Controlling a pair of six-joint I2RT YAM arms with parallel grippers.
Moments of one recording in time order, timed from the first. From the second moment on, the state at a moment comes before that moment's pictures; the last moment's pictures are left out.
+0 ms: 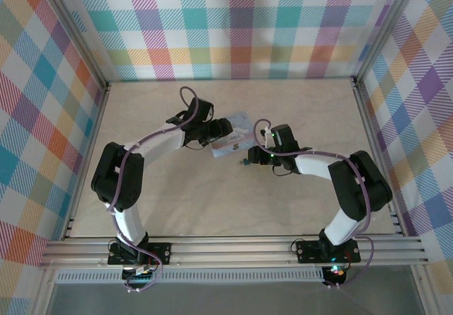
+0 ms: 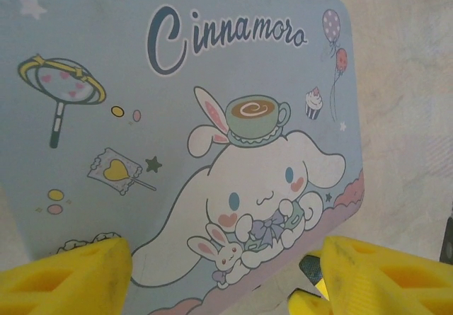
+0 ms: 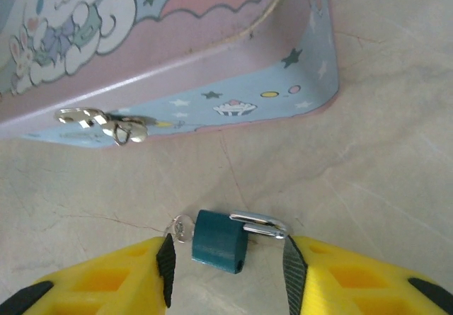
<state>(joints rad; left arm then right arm) -0.48 1.82 1.30 -0.34 0.22 -0.81 0.47 1.66 0.78 0.07 -0.33 0.41</state>
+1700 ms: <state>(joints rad) -0.43 1.54 1.23 -0.45 0.14 -0.72 0.47 1.58 0.77 -0.02 -0.48 0.11</state>
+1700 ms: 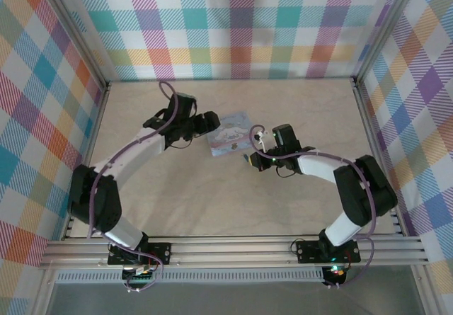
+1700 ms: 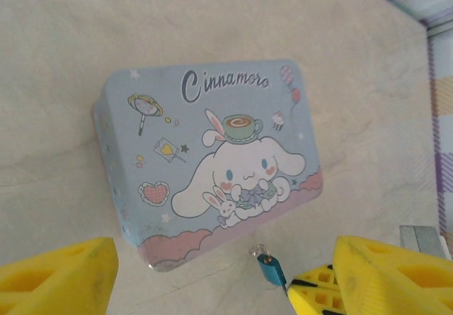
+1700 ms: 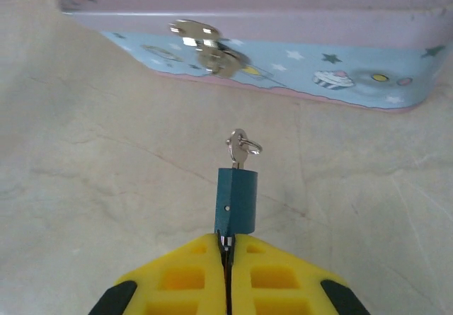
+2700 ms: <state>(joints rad) -0.41 1.07 0.91 -0.50 0.06 -0.65 0.71 1.41 0.53 -0.10 -0.56 0.42</state>
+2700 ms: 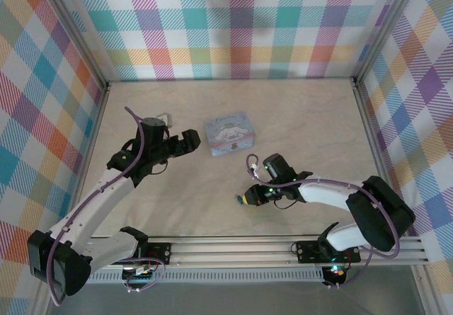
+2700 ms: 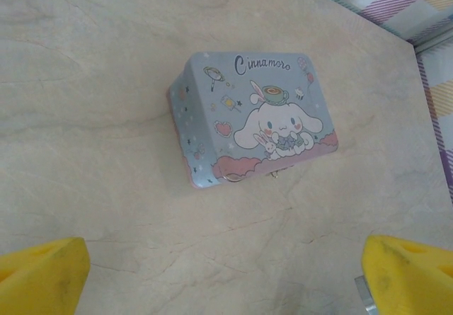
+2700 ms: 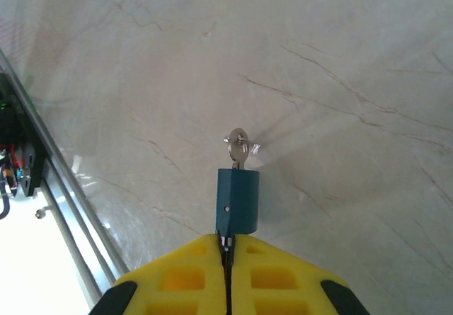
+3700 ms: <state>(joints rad) -0.35 1.06 0.87 -0.45 -0.52 -0.49 0.45 0.96 0.56 -0.18 0.04 0.27</state>
